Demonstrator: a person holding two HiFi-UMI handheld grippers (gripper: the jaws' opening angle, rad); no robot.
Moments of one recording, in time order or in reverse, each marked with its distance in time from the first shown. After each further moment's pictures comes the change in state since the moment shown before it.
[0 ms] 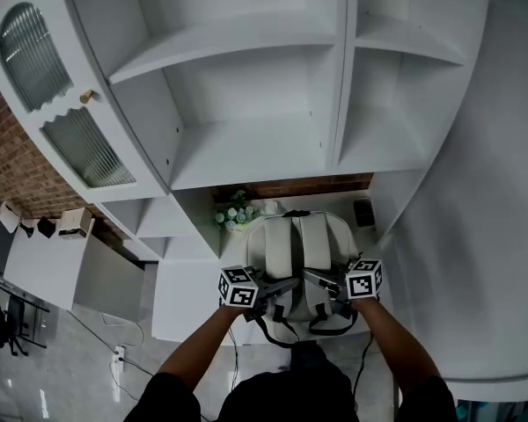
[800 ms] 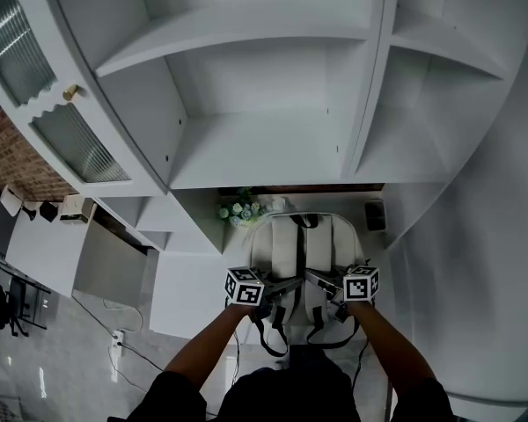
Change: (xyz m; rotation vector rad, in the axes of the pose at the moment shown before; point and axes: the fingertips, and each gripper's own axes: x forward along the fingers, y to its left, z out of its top) left arm 0.009 0.063 -0.025 -0.171 -0.028 0.080; right arm 0.021 -0.069 -0.021 0.148 0.001 -0.050
